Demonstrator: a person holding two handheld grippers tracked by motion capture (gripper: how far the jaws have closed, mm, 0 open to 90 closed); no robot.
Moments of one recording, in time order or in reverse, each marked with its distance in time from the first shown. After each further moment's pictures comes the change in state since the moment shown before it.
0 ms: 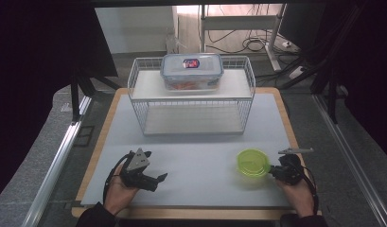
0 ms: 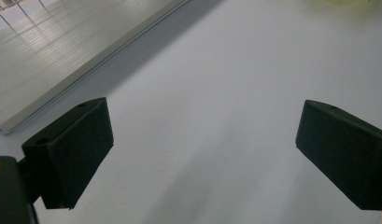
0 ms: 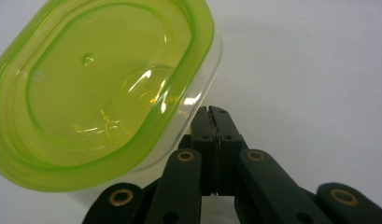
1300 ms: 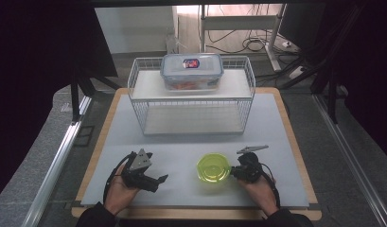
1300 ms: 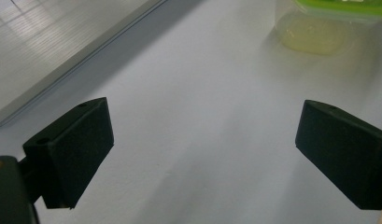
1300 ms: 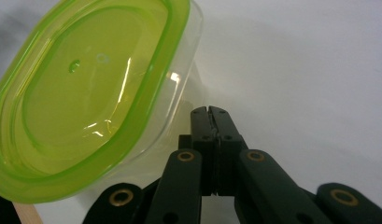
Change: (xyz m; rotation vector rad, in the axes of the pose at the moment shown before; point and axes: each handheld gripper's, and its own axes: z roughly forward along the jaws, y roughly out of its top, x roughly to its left) left arm -0.001 -0.001 0.005 0.043 -0.011 0.007; right arm 0.089 0.027 0.064 0.046 0.203 -0.089
